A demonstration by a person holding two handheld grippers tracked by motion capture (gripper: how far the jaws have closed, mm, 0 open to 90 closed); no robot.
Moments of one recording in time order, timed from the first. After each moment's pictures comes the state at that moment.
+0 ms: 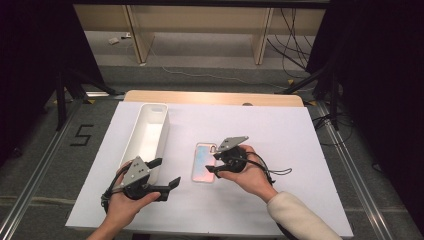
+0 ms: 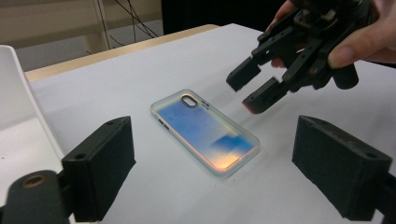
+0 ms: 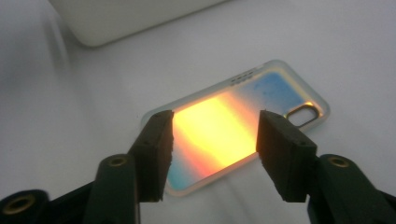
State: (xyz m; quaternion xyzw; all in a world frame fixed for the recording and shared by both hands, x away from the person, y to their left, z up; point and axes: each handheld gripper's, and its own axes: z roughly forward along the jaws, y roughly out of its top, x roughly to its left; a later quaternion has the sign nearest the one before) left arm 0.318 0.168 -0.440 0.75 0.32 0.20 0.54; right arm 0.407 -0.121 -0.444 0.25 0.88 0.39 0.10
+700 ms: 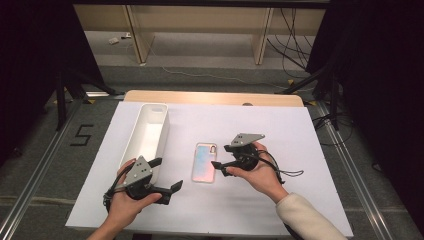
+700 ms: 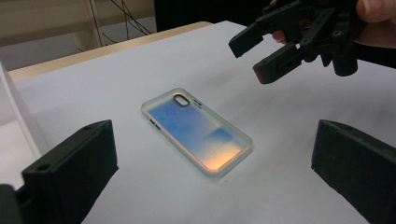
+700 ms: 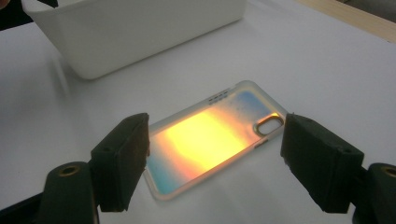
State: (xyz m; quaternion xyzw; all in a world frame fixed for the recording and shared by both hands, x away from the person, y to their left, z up) left arm 0.319 0.164 -0.440 0.75 0.32 0.19 0.54; right arm 0.406 -0.145 -0.432 0.28 0.85 0.44 0.11
